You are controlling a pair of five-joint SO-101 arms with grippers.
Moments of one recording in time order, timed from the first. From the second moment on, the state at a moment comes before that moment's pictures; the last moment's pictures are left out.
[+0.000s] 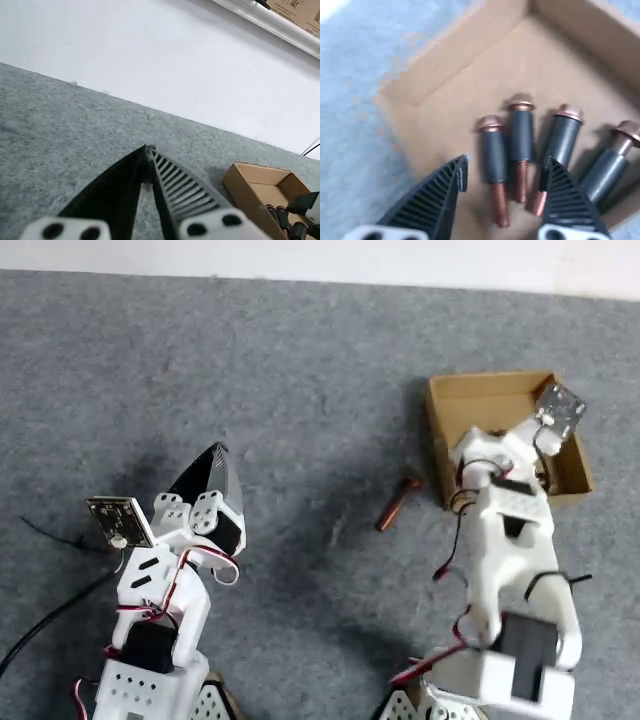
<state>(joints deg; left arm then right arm) 7.4 -102.3 96.1 17.2 29.1 7.8 -9.9 44.8 13.3 -20.1</state>
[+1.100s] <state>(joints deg) -45.2 -102.3 96.1 16.8 29.1 -53.6 -18.9 48.0 22.1 -11.0</state>
